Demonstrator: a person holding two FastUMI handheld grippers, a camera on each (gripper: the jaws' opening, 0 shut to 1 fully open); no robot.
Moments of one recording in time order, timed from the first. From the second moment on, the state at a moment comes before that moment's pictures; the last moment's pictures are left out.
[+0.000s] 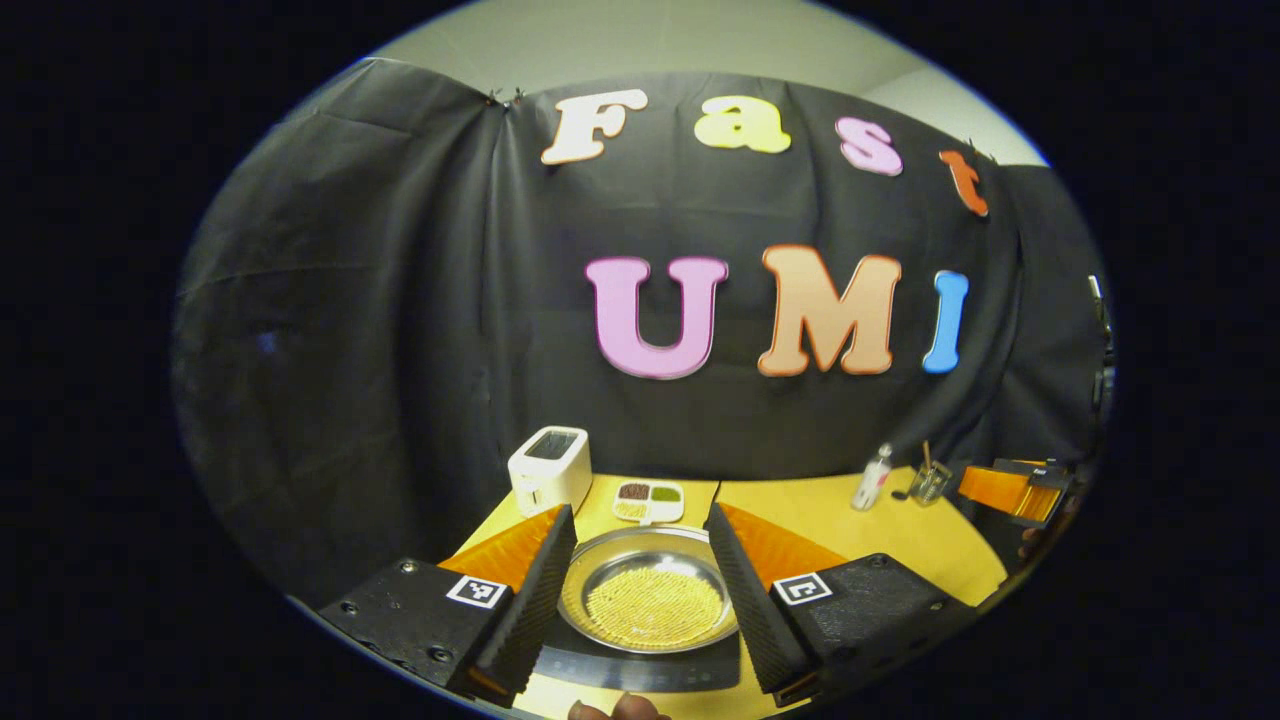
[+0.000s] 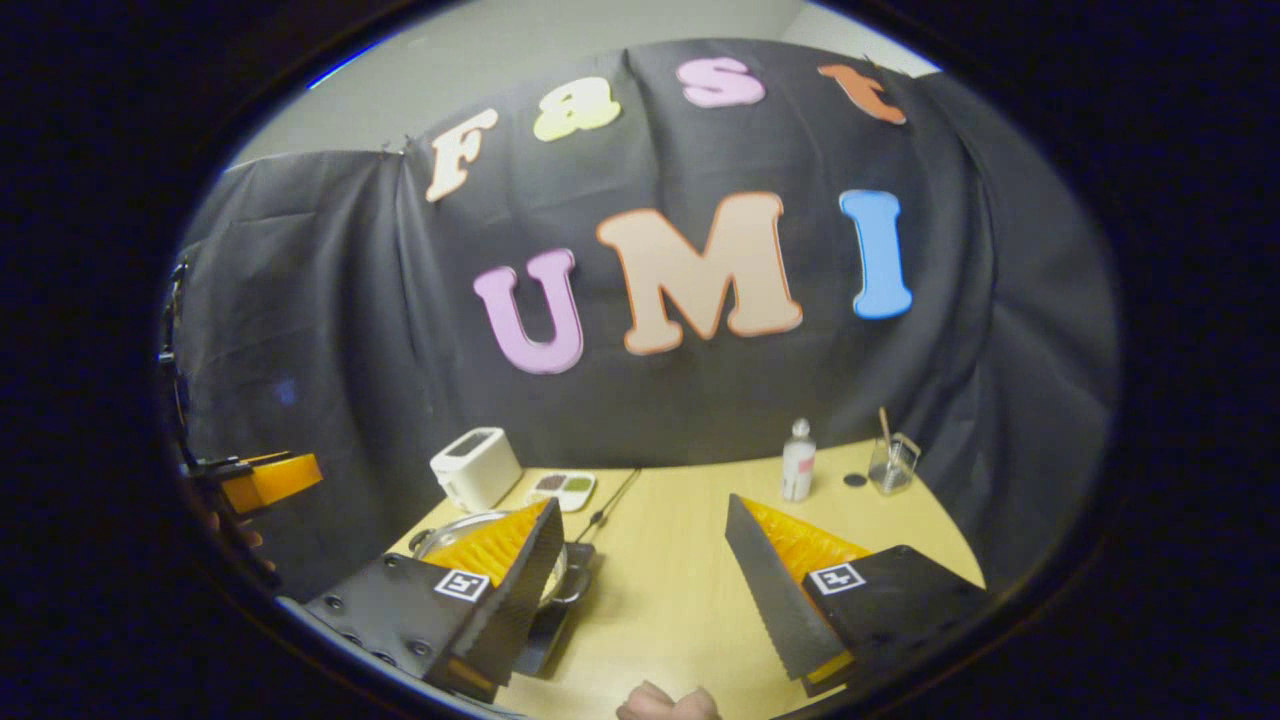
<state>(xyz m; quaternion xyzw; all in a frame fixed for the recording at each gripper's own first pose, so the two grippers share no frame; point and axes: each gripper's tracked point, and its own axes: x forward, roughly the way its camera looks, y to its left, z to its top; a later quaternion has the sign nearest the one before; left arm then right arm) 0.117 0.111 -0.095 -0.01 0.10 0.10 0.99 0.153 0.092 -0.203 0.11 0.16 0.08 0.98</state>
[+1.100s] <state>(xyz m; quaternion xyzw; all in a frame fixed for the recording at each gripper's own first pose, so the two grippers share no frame) 0.011 0.066 -0.024 0.02 0.02 0.05 1.00 0.025 0.068 -0.079 0.06 0.06 0.04 1.00</state>
